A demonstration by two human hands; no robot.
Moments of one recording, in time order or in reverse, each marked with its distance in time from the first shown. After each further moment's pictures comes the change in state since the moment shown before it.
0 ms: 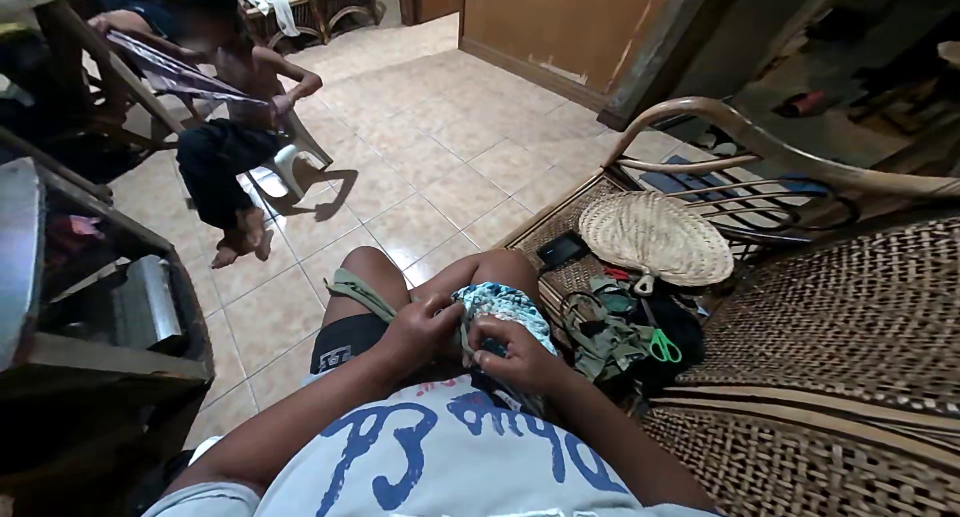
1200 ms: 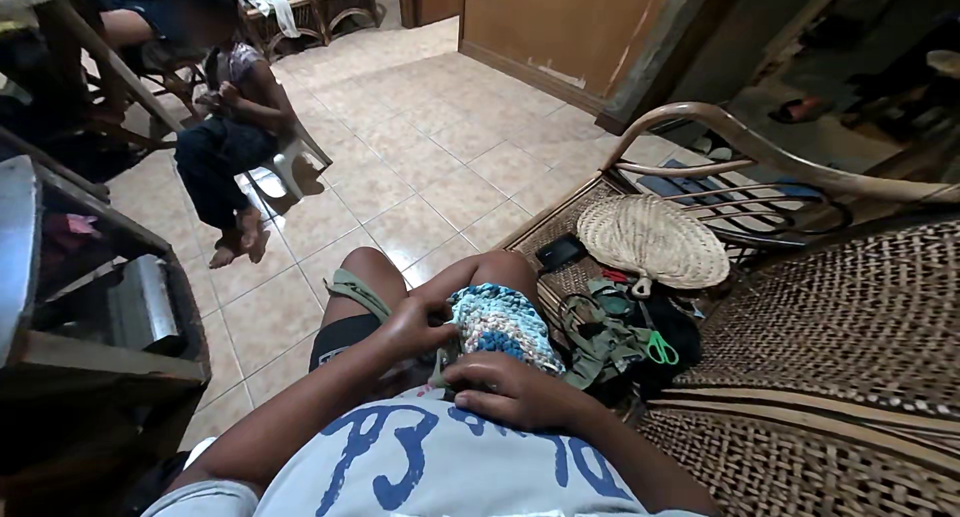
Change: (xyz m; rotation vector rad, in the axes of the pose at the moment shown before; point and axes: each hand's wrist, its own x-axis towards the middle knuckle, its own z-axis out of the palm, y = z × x) left_hand 0.029 0.002 -0.034 -0.483 -0.510 -0.630; right_hand -0.006 -0.023 0.011 -0.064 -0.297 -0.186
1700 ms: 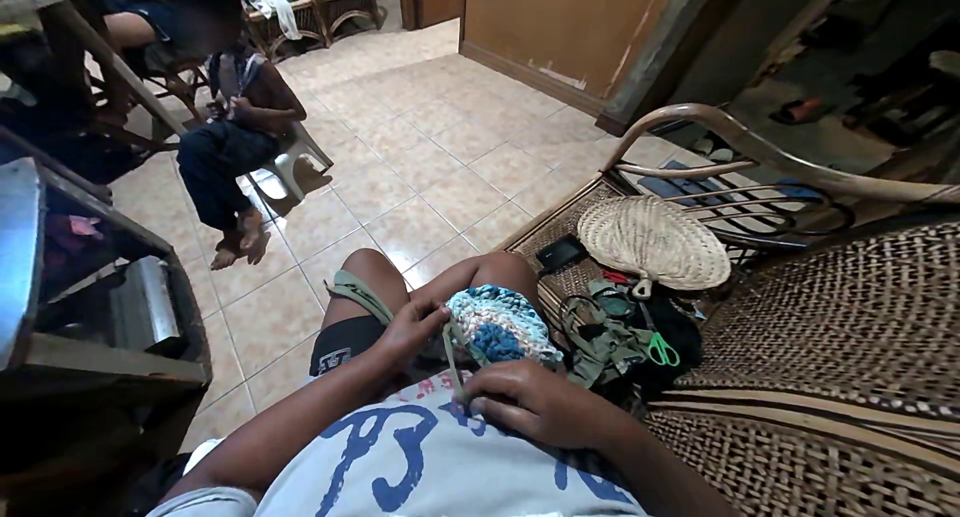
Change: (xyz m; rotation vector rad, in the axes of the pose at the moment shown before) left_hand 0.000 -0.020 0.021 -0.521 0.180 -0.079; right_hand -0.014 -0.033 -0.013 -0.090 0.004 0.094
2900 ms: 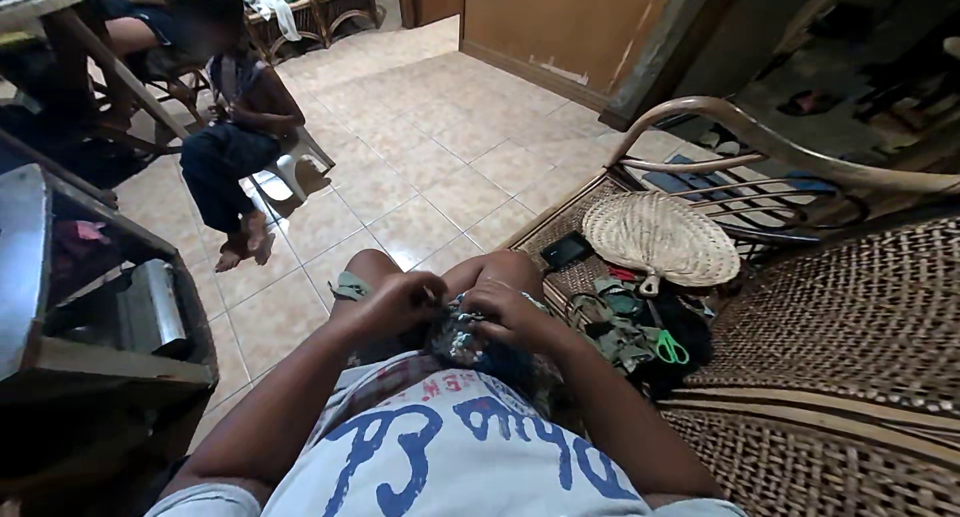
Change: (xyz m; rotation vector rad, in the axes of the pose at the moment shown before) left_hand 0.007 0.045 -0.053 0.671 -0.149 0.393; right_hand 0.043 0.102 -0.028 -0.304 0.116 0.044
